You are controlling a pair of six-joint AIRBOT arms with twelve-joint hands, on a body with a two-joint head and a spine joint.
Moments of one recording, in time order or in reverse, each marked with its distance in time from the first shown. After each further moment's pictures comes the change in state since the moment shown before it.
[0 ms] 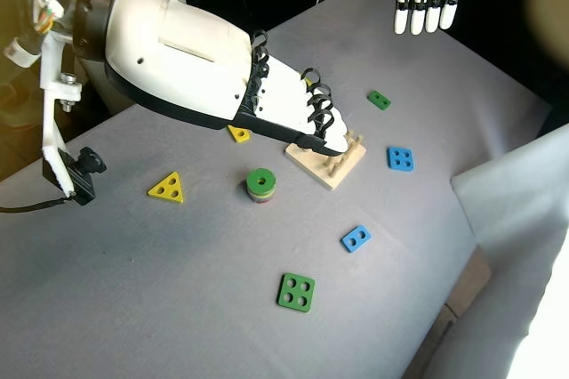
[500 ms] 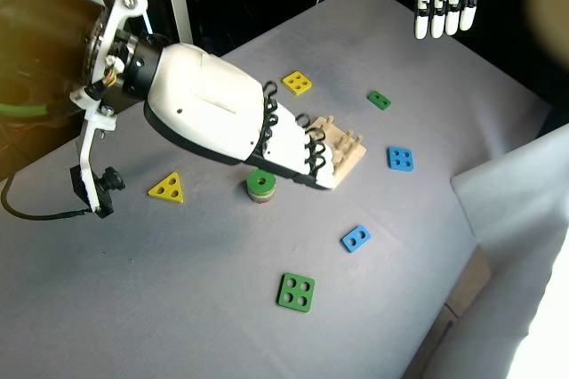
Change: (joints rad) left arm 0.000 0.000 -0.001 -0.013 0.093 -0.011; right arm -0.075 -0.101 0.062 0.011 -0.125 0.020
